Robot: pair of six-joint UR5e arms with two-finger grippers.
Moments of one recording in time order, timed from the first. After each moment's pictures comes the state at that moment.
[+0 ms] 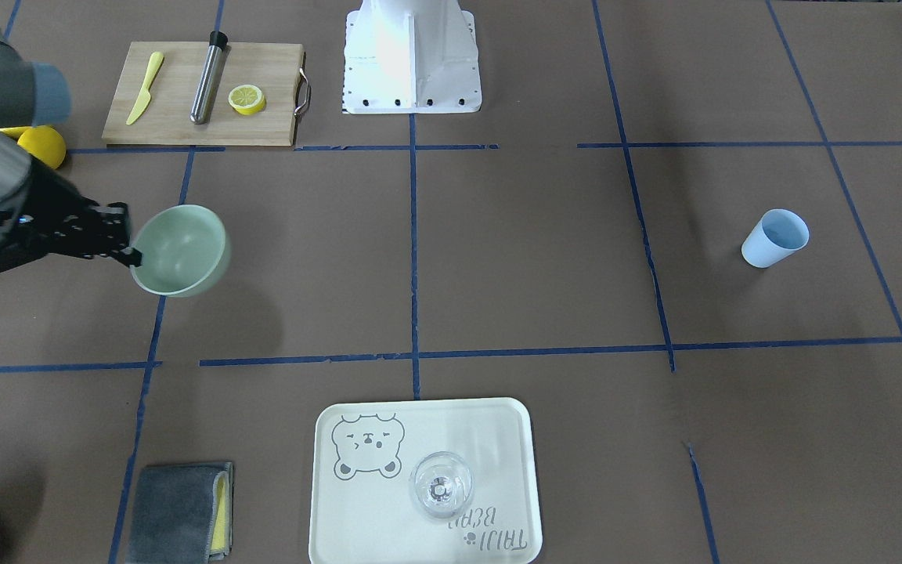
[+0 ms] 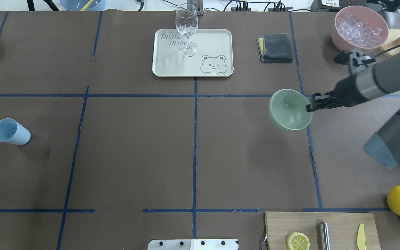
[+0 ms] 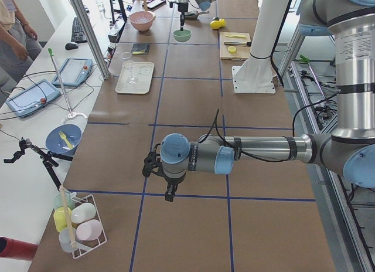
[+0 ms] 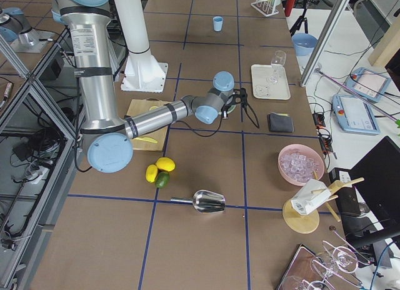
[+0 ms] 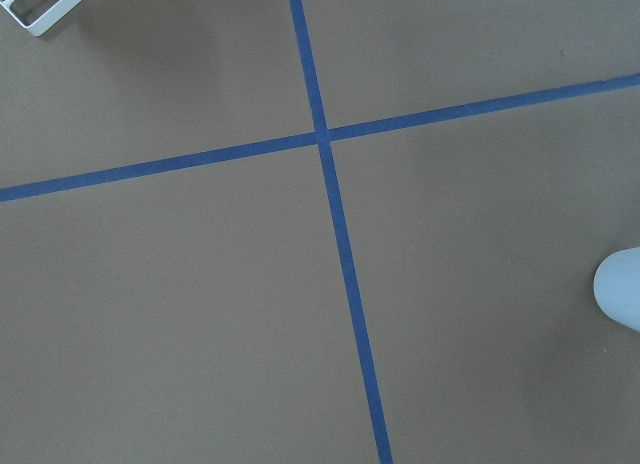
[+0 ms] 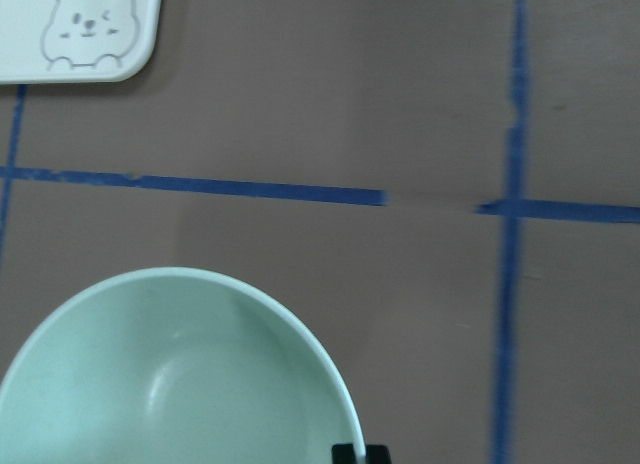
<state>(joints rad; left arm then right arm) -1.59 -1.42 -1.71 -1.69 -2.42 0.13 0.85 -1.37 1.77 -0.97 2.20 1.06</state>
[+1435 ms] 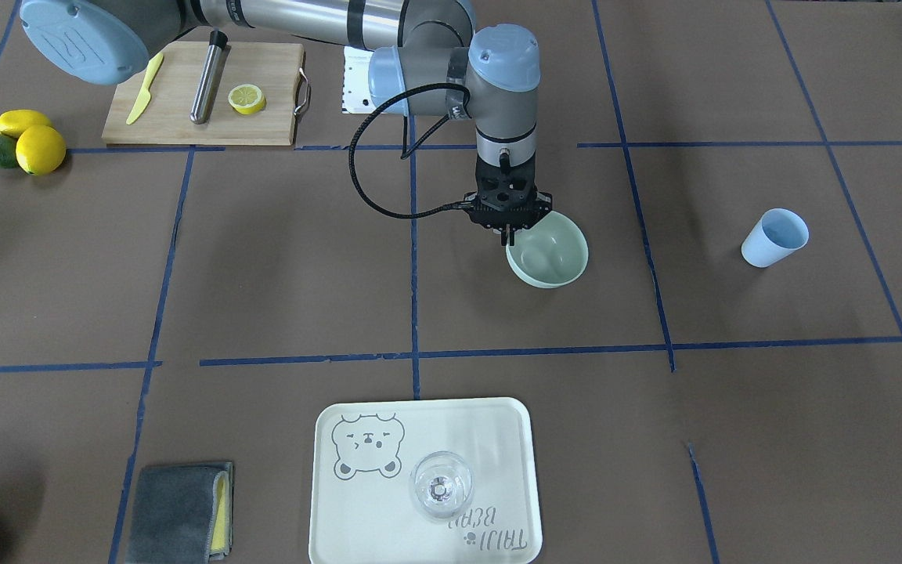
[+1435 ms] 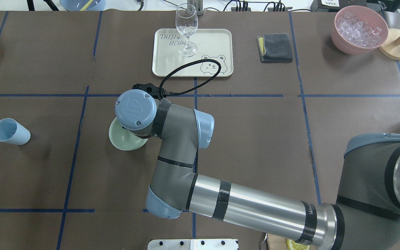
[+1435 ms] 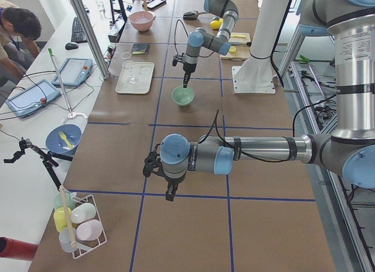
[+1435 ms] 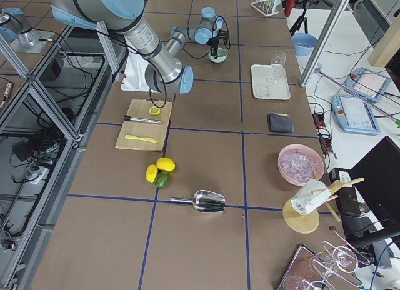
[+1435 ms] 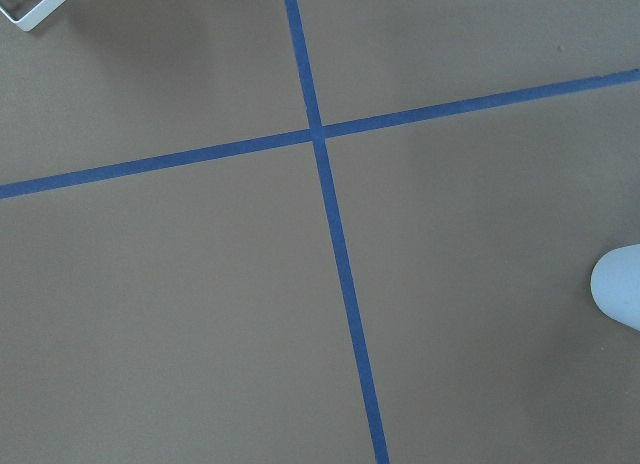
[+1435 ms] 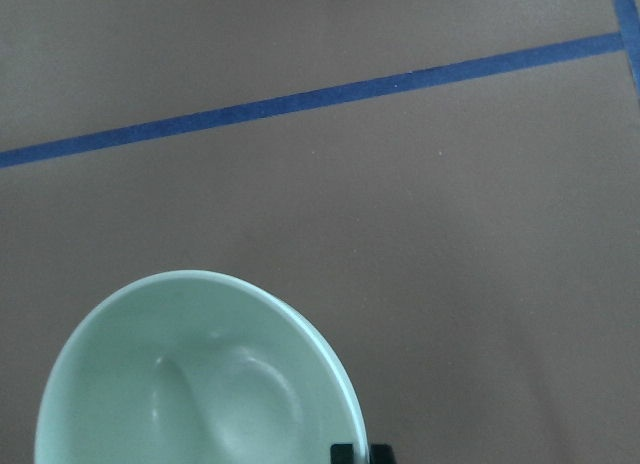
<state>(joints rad) -1.58 -1.42 -1.70 -1.69 -2.42 0.13 0.38 -0.49 1.22 -1.39 1.67 1.48</state>
